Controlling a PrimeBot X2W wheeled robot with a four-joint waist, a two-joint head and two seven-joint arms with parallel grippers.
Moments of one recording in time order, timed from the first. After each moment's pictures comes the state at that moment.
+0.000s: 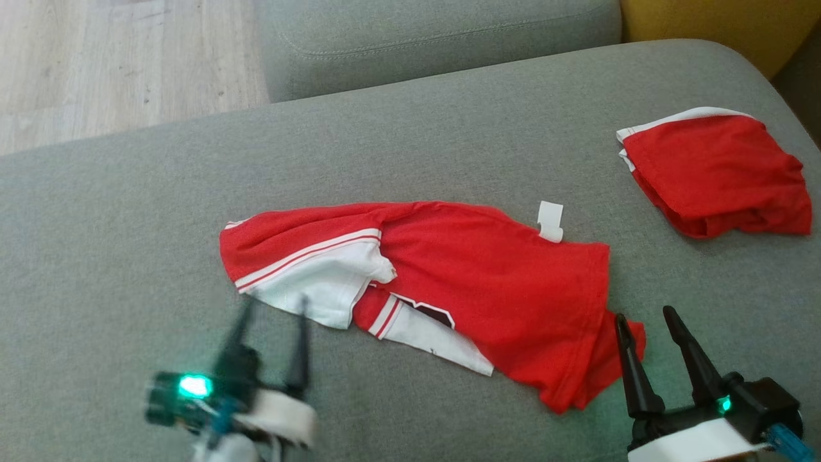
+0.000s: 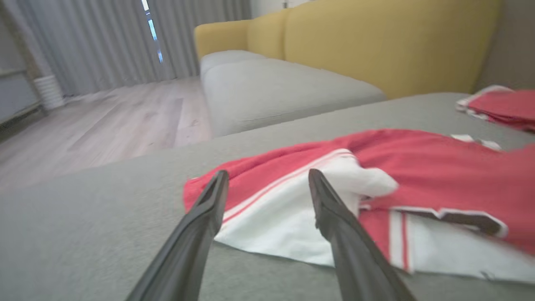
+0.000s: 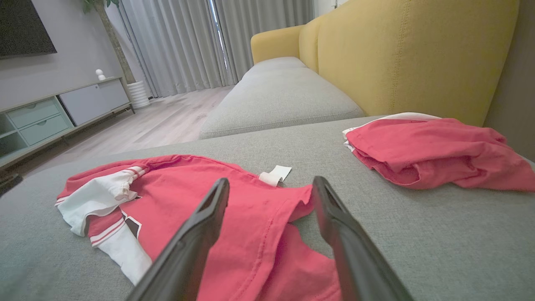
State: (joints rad) left arm -0.17 0.19 -0.43 0.41 -0.31 0.18 -0.26; right arm 0.16 -0.14 0.13 0.10 0.24 0.13 -0.25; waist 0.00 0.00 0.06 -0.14
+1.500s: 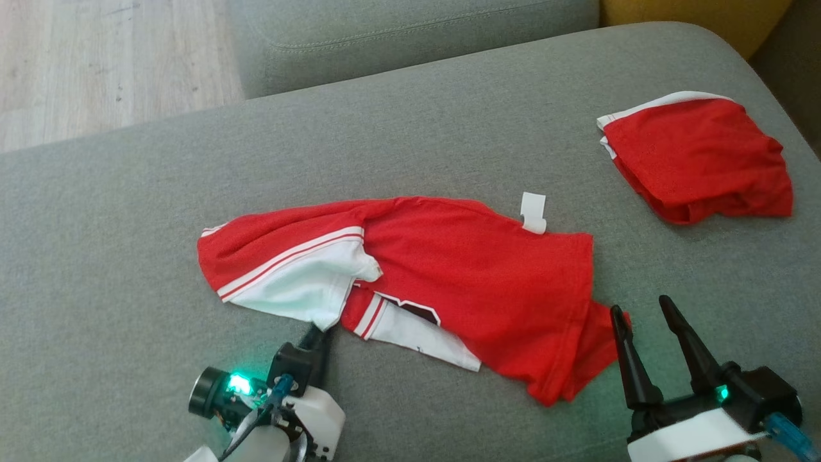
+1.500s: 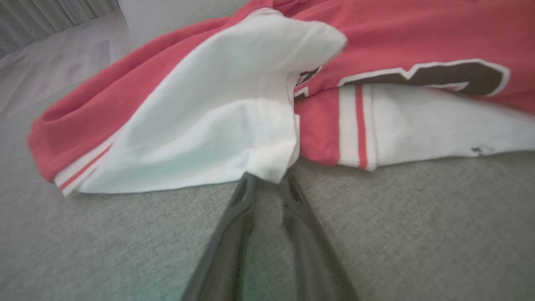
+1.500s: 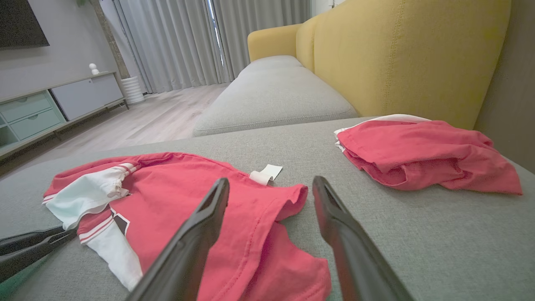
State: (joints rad) left arm -0.38 0.06 -0.59 0.96 -0.22 0.09 -0.26; right arm 0.13 -0.17 0.16 0.11 0.24 0.13 -0.25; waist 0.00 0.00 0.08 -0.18
